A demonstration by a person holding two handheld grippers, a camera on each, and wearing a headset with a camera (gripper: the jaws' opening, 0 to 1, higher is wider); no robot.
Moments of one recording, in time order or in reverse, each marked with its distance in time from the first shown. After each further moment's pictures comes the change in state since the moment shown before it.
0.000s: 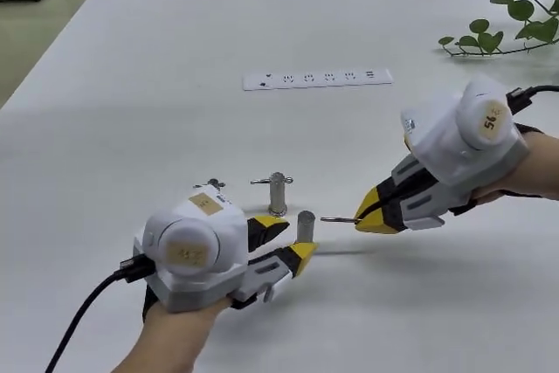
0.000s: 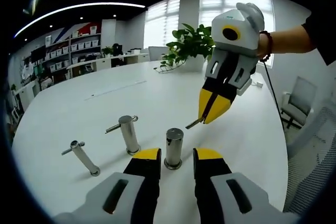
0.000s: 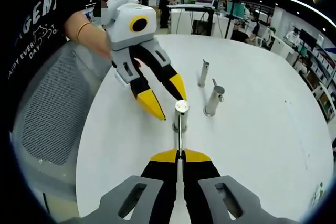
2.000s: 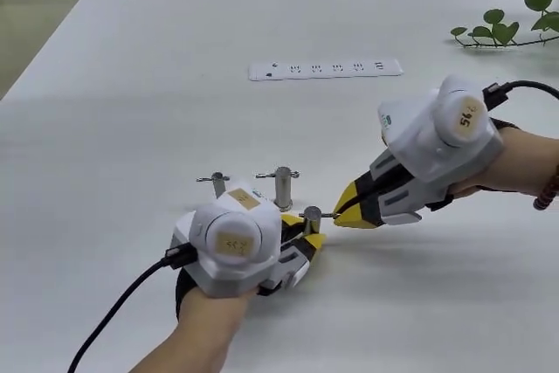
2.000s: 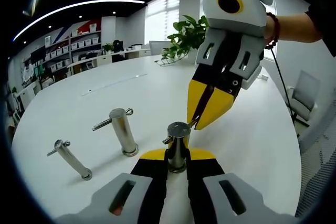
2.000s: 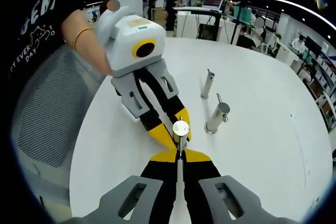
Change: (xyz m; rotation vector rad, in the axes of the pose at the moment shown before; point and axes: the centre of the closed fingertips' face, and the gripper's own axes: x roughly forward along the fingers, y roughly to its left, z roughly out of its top) left arm 0.025 0.006 -0.013 0.017 0.041 0.022; right arm 0.020 -0.006 0.024 -0.057 -0.025 0.024
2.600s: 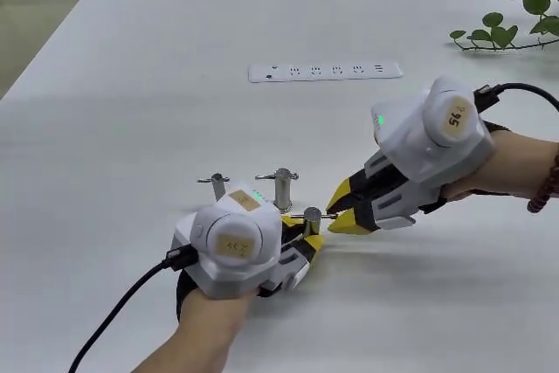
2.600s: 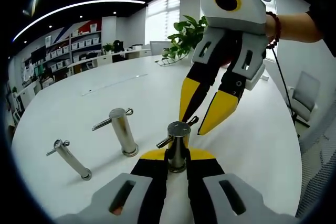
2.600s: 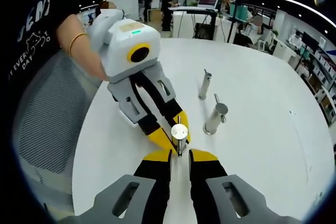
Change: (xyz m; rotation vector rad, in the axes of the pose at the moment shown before) left arm 0.001 0.000 -0.001 0.000 -0.003 0.003; right arm -0.001 -0.002 0.003 0.051 -0.003 -0.015
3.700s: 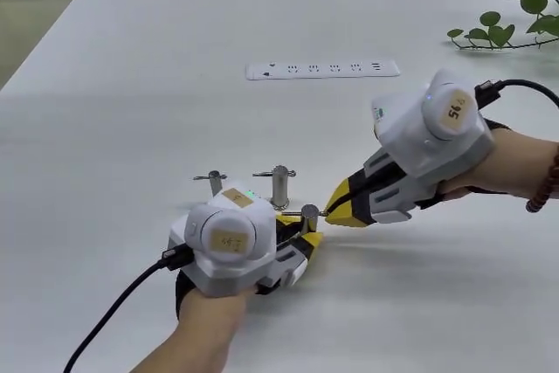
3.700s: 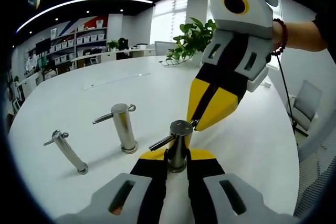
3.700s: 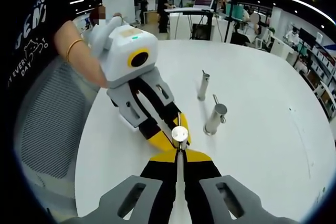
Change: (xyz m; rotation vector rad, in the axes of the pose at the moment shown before) left arm 0.001 0.001 -0.001 -0.068 -0.016 0.008; right arm 0.004 0.001 0.003 0.029 -0.007 0.001
